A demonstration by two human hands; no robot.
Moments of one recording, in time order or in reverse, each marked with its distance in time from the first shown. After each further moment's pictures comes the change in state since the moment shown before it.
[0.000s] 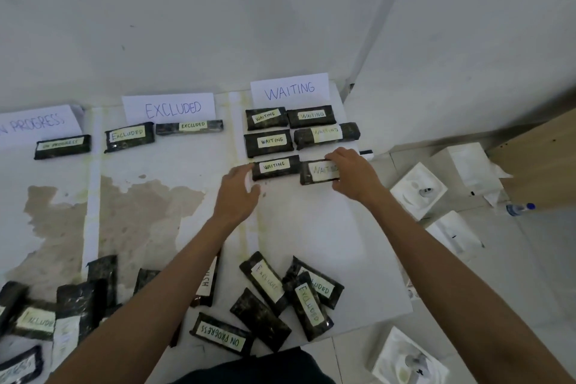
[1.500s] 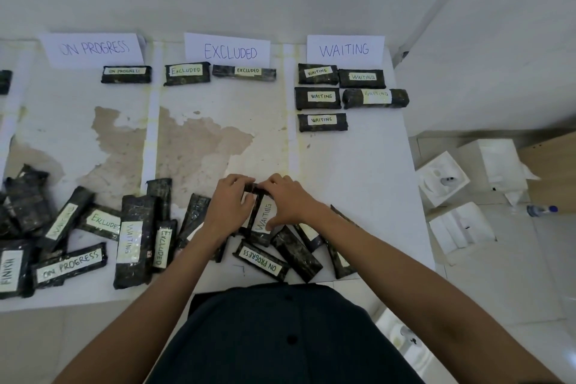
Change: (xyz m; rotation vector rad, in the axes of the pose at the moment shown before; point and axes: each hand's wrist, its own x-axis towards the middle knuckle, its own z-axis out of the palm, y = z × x) left_hand -0.129 -0.107 -0.035 0.154 0.034 0.004; right_hand -0.062 -0.202 0.110 0.053 -0.433 -0.336
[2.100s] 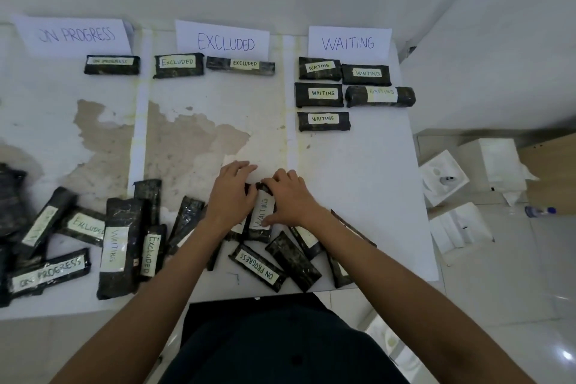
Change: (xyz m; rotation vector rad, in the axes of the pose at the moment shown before) left_hand 0.031 0.003 0.011 0.066 0.055 0.070; right_hand 0.006 0.010 0.002 -0.036 0.094 0.077
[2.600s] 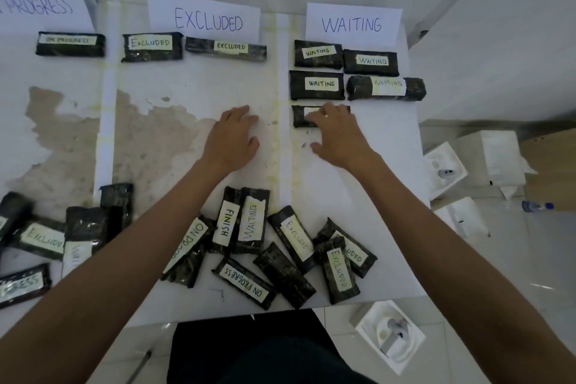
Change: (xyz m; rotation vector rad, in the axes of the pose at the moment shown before) left_hand 0.114 0.000 0.003 0.152 -0.100 0.070; right_hand 0.039 0.096 -0.093 -0.119 0.187 0.162
